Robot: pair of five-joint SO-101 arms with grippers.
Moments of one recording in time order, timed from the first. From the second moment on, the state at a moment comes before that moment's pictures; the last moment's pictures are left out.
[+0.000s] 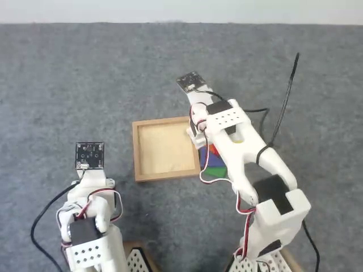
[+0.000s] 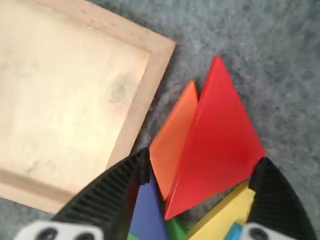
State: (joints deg) left arm -22.0 -102.8 97.0 72.0 -7.6; right arm -26.4 12.6 14.2 58.2 7.2
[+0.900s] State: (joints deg) left arm -22.0 -102.8 97.0 72.0 -7.6; right arm -24.3 20.1 9.9 57.8 7.8
